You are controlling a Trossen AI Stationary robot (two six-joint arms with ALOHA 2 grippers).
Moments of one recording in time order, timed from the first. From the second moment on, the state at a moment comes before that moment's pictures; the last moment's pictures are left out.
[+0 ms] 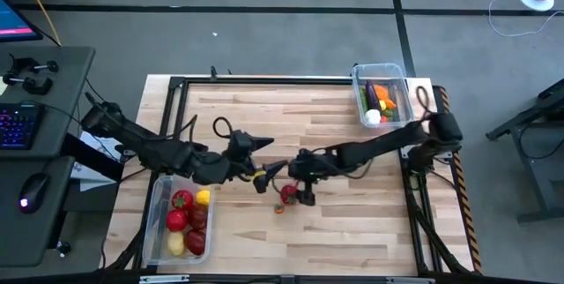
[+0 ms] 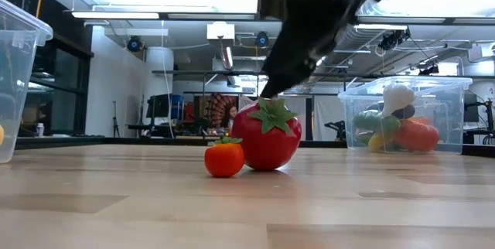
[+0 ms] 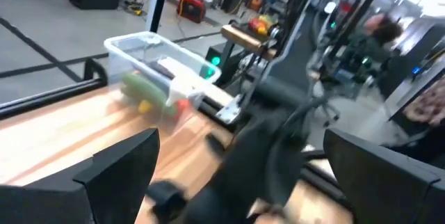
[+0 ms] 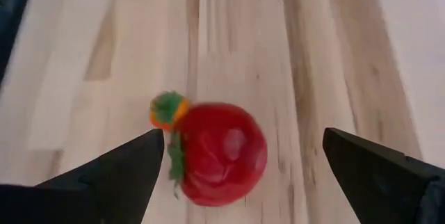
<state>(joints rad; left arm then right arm) -0.42 1.41 1.20 -0.04 -0.81 -0.57 0.19 1.75 1.12 -0.23 -0.03 0.25</state>
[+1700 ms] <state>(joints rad) -0.43 1.41 1.20 0.04 -0.82 -0.57 0.23 1.91 1.18 -0.24 -0.11 -0.63</state>
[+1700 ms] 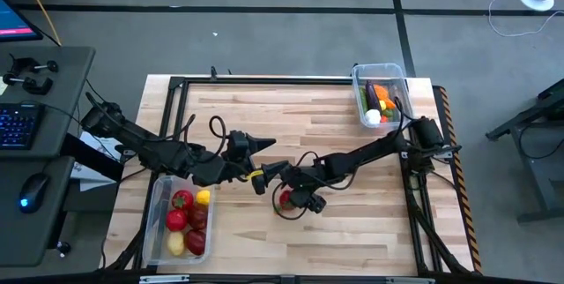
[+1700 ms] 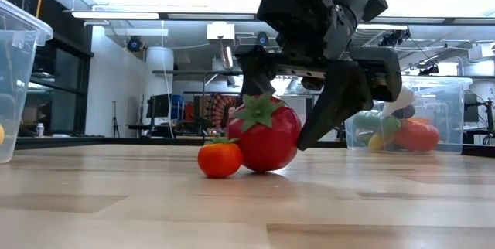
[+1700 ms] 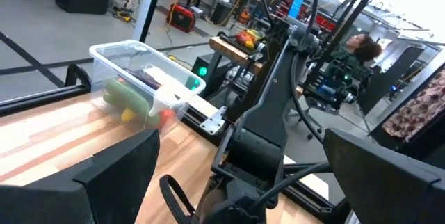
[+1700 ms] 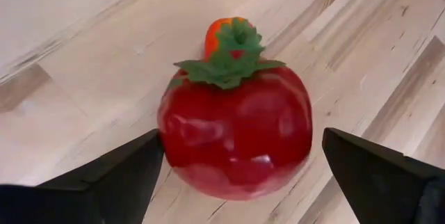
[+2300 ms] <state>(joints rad) -0.43 1.41 1.20 0.05 -0.82 -0.57 0.27 1.89 1.18 -0.24 0.03 -0.43</state>
